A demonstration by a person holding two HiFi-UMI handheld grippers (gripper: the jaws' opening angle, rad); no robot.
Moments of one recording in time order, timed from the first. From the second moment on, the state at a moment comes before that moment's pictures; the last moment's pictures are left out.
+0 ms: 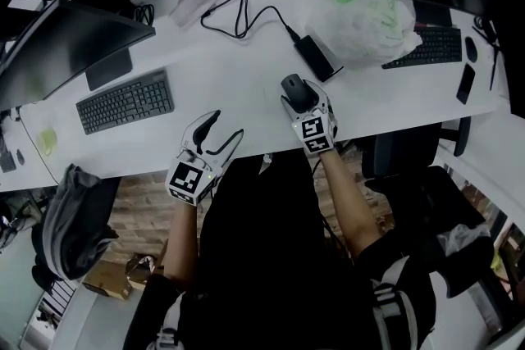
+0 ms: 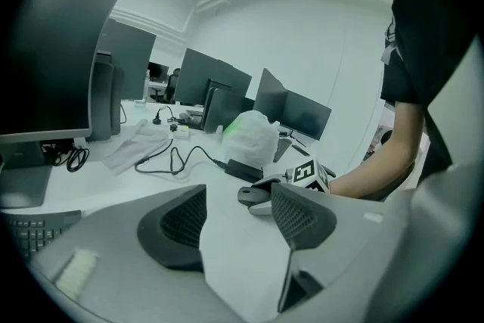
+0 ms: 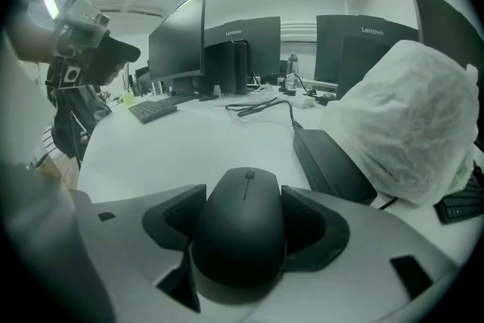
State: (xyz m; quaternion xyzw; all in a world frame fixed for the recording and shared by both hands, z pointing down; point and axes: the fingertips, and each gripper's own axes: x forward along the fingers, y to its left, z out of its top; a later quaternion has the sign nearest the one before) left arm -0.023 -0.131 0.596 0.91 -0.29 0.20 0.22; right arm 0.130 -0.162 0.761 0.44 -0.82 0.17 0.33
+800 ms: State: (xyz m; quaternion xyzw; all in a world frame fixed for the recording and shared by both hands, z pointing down) left arm -0.018 -0.110 0.524 0.94 -0.27 0.17 0.14; right arm 0.133 -0.165 0.762 0.44 -0.82 0.19 0.32
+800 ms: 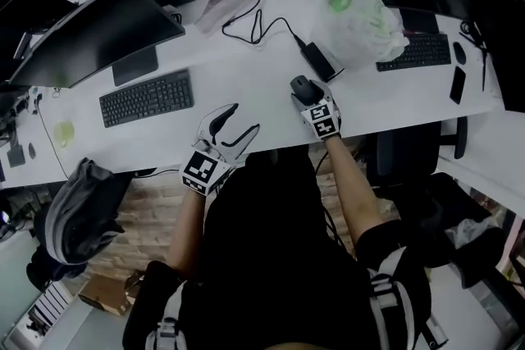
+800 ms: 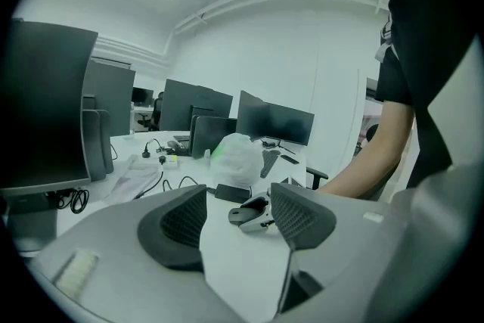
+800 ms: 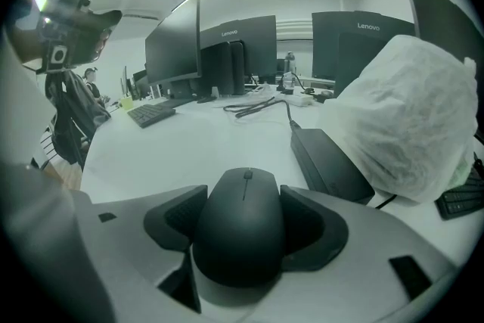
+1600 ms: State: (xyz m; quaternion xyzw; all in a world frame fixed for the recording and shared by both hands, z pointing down) left arm -0.051 -0.076 0.494 0.94 -0.29 0.13 0.10; right arm 0.105 -0.133 0.648 0.45 -0.84 0.15 0.26
